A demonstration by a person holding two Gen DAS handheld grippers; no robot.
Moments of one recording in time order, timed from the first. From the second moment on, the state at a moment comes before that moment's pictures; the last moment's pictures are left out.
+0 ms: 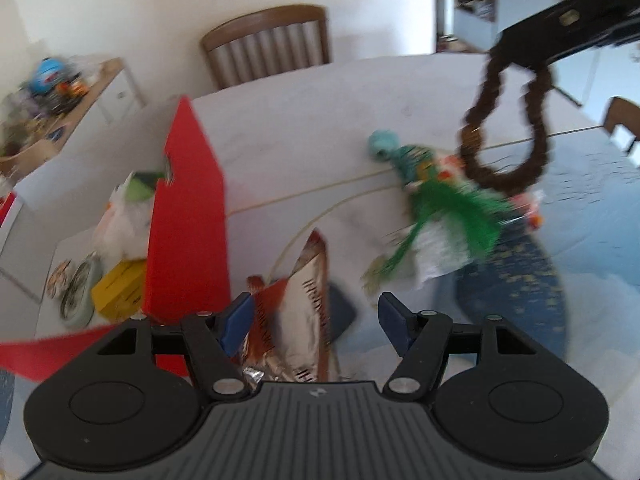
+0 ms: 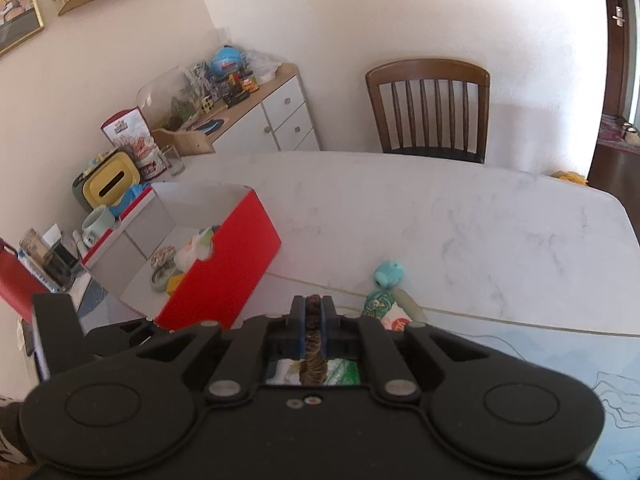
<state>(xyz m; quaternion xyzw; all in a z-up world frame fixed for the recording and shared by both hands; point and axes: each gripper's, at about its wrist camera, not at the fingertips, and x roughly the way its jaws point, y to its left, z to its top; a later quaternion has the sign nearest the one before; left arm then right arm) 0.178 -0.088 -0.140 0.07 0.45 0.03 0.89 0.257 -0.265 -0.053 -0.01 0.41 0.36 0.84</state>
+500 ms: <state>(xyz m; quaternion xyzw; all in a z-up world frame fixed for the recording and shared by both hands) 0.177 -0.073 -0.162 0.07 0.45 0.10 0.89 0.264 -0.271 -0.066 -0.02 0.42 0.39 0.82</state>
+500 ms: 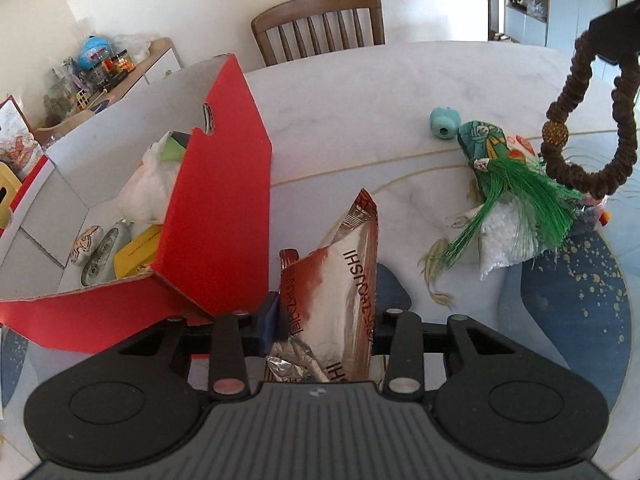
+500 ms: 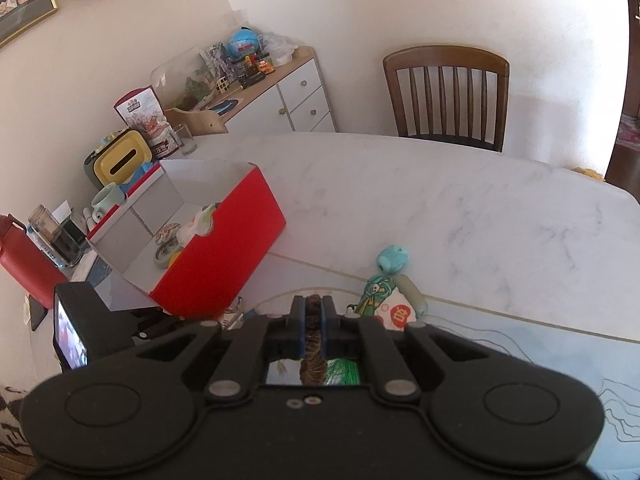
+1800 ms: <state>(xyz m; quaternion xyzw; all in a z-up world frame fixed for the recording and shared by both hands) 0.154 0.125 -0.016 -0.08 0.37 0.00 0.93 0.227 -0.117 -0.006 -0.02 0.37 0.42 0.83</state>
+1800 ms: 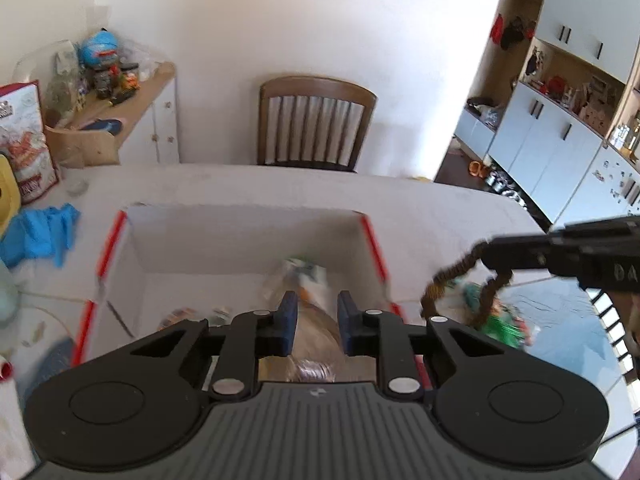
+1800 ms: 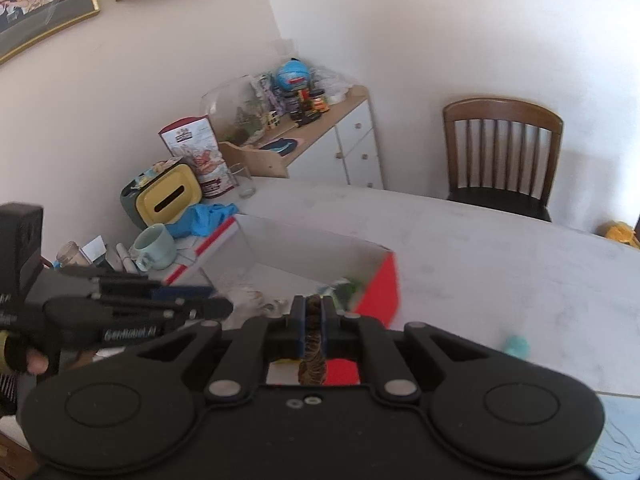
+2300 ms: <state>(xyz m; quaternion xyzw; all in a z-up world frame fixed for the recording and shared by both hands) 0.168 0.170 -0.061 -0.07 0.41 0.00 0.91 0.221 -0.031 -0.063 -0.08 0.42 0.41 0.80</state>
